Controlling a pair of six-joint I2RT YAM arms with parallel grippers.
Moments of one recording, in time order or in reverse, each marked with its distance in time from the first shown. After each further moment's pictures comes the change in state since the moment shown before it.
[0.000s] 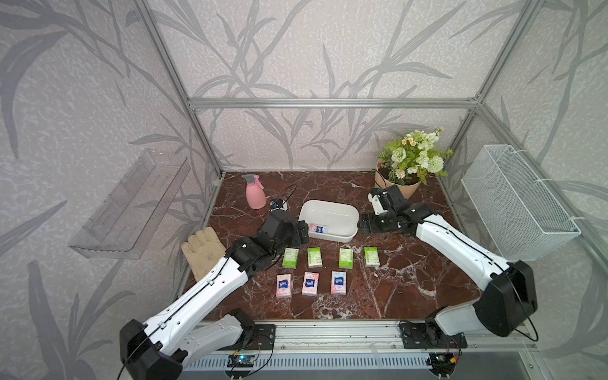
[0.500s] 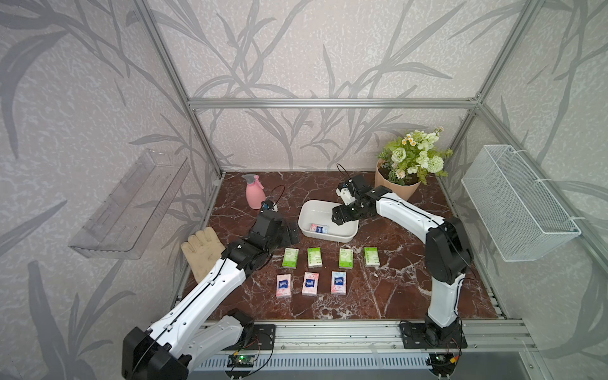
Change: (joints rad) left arm 0.138 -0.022 -0.118 0.069 0.048 0.104; right arm 0.052 0.508 0.408 0.015 -0.142 -0.156
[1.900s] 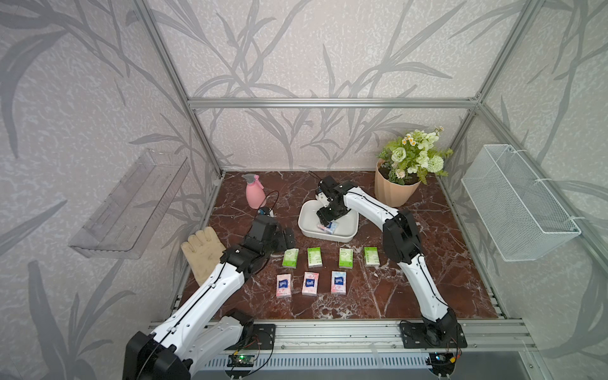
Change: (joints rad) left arm 0.071 -0.031 -0.095 0.037 0.055 0.016; right arm 0.067 0.429 0.531 -0.295 0.175 -0.115
